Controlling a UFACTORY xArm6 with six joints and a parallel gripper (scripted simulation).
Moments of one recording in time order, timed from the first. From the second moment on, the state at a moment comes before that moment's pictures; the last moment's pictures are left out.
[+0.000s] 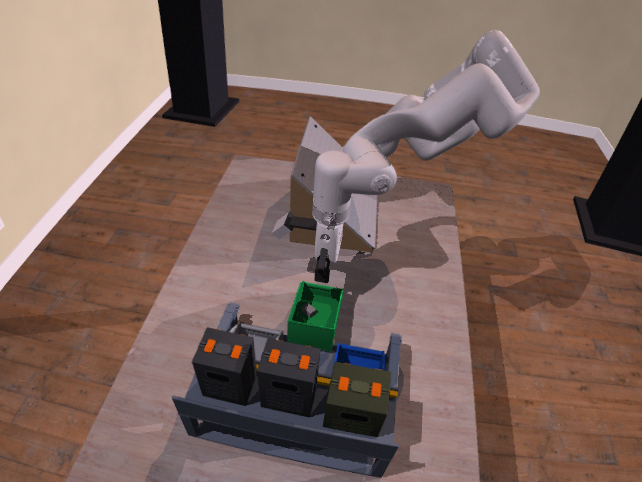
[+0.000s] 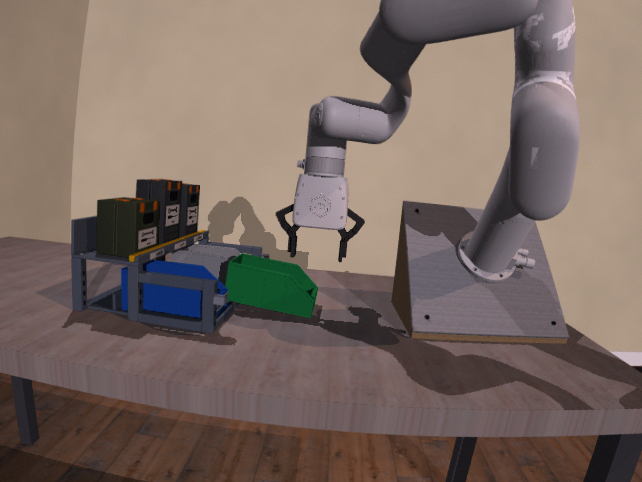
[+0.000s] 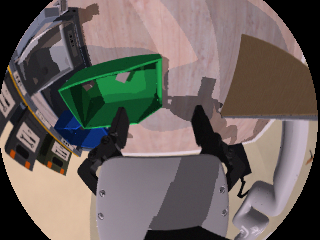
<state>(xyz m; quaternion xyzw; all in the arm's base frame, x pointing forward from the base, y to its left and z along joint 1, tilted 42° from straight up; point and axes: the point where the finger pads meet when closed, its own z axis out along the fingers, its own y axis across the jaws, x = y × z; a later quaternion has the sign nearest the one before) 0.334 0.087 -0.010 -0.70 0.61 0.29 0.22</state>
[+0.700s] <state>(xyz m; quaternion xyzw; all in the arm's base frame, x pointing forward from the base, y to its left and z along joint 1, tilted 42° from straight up) 0.334 0.087 -0.010 -0.70 0.61 0.29 0.22</state>
